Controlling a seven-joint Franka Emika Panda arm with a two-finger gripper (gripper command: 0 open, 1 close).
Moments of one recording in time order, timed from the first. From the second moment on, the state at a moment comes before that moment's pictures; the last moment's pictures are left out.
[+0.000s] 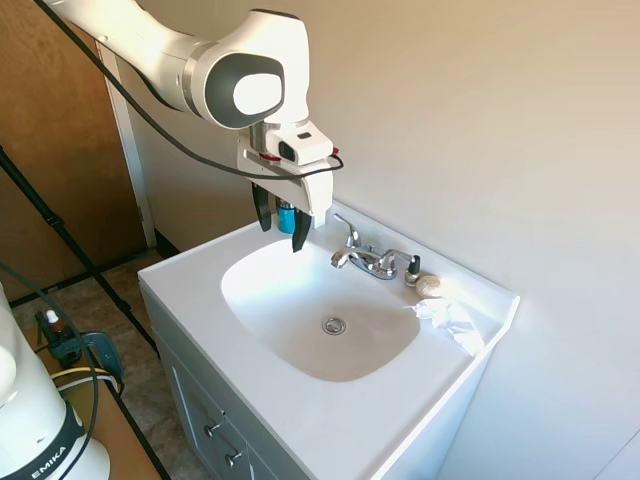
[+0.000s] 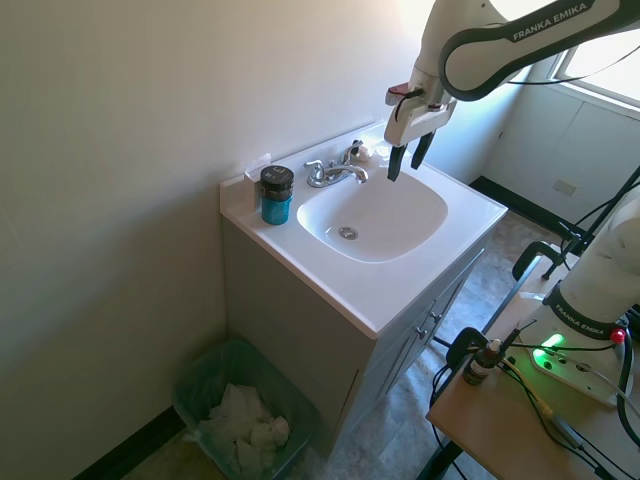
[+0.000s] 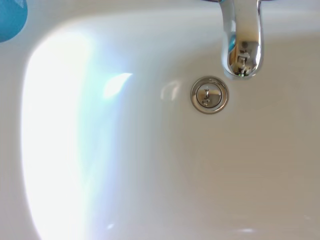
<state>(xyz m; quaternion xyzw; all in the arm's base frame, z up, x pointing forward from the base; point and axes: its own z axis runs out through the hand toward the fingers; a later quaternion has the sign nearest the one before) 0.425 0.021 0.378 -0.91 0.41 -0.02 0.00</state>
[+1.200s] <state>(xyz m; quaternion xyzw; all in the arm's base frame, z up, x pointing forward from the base) 0.558 -0.134 0.385 -0.80 0.60 -0.05 0.03</state>
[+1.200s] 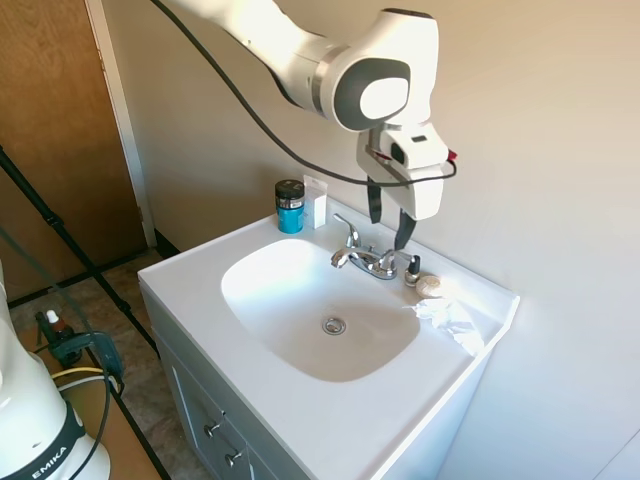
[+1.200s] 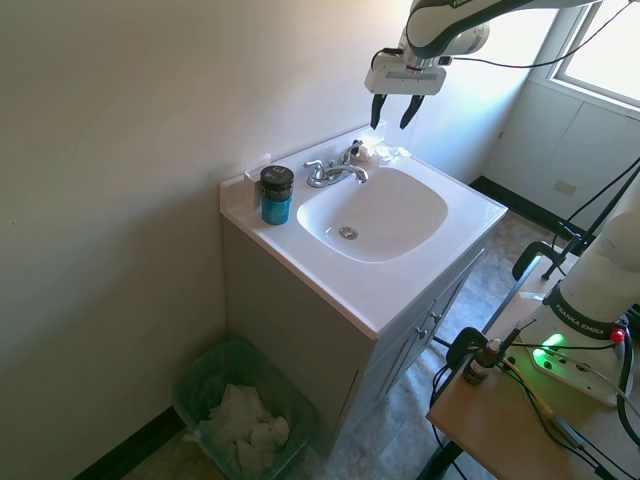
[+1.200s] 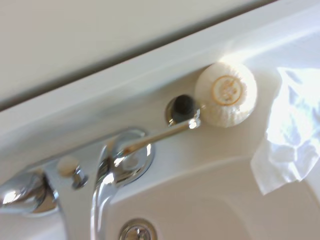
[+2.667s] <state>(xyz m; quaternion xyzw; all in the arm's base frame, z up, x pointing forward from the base) 0.630 -0.239 0.269 -0.73 0.68 0.00 0.00</state>
